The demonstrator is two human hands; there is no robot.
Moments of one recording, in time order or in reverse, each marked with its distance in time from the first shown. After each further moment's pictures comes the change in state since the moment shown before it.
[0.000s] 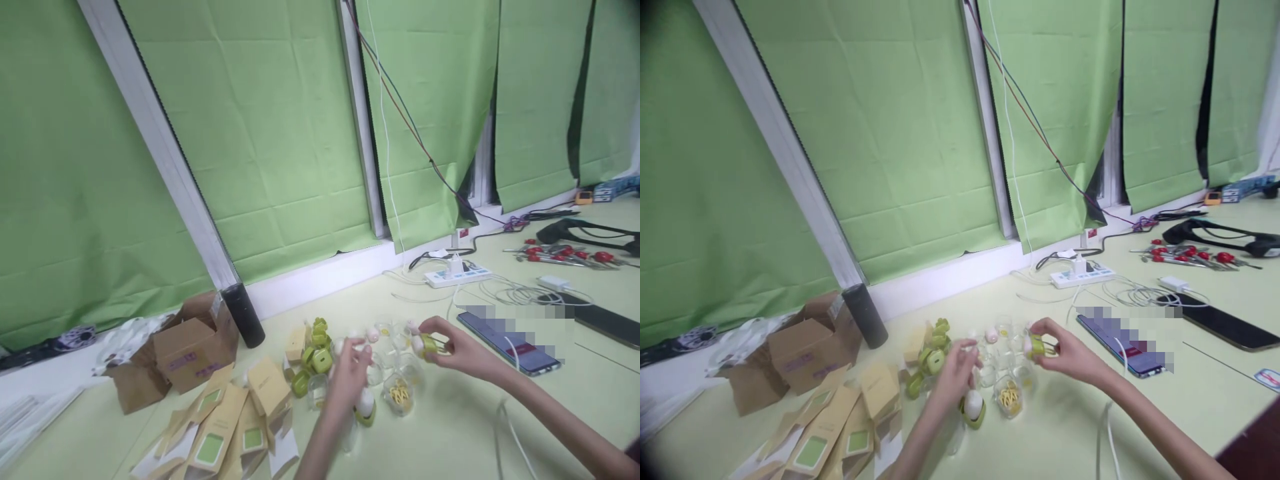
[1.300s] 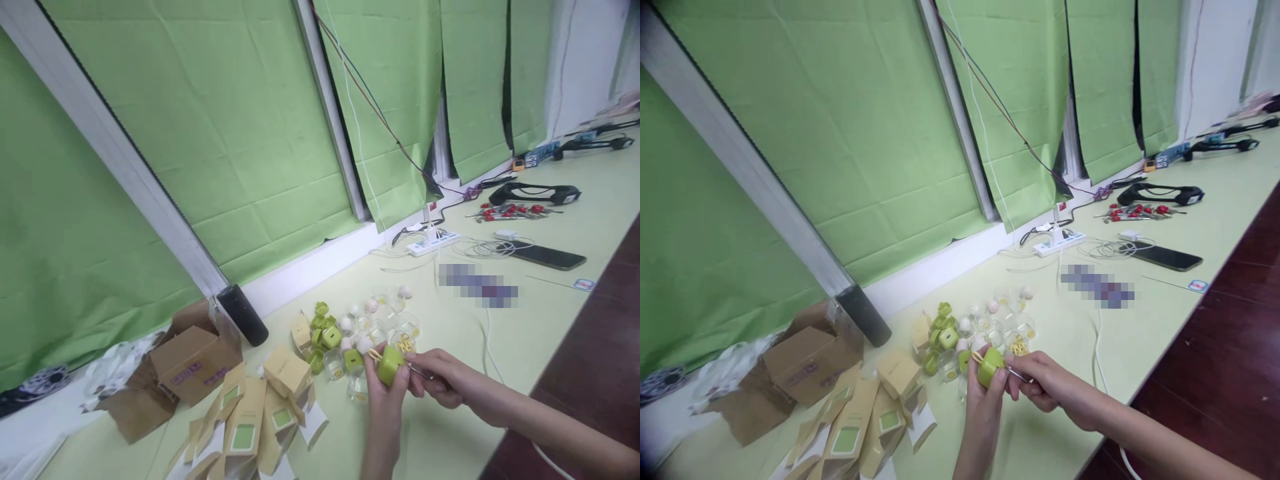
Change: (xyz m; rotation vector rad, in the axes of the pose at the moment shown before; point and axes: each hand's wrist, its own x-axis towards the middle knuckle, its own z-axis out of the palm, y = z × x) left_hand -0.090 -0.019 0.026 -0.730 -0.066 0.029; right_hand -0.073 -0.126 0.060 1.135 -0.260 0.276
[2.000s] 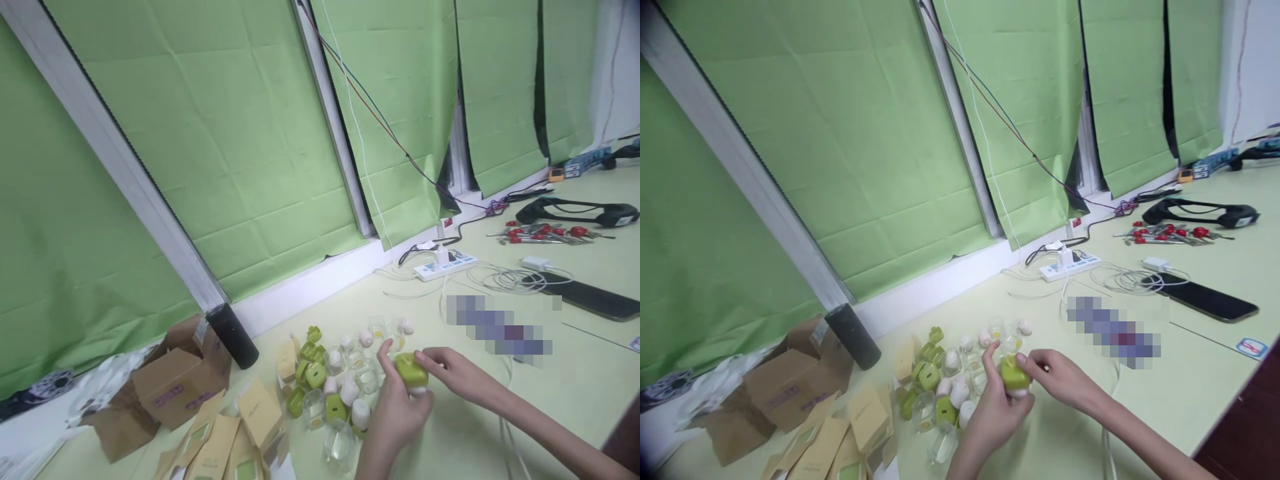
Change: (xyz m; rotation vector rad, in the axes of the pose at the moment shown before) left_hand 0.076 -0.005 0.055 0.651 -0.219 0.008; right_hand 0.049 -0.010 -0.121 -0.572 0.186 -0.237
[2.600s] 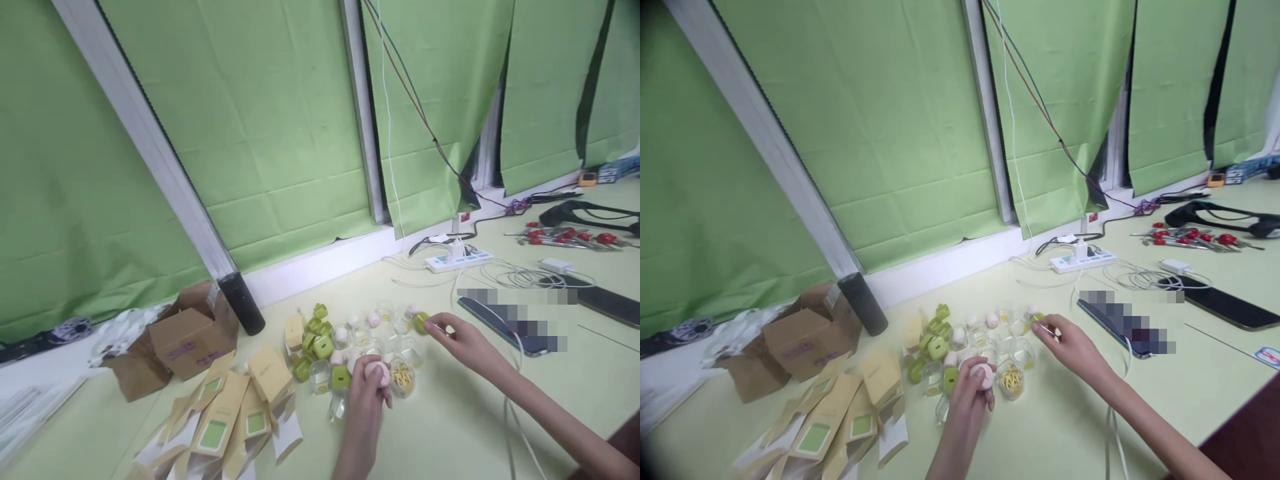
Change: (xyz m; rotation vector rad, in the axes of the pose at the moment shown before) left_hand -0.032 -0.053 -0.027 -0.439 0.289 -0.031; right_hand 0.014 0.026 -0.013 -0.592 0.281 0.028
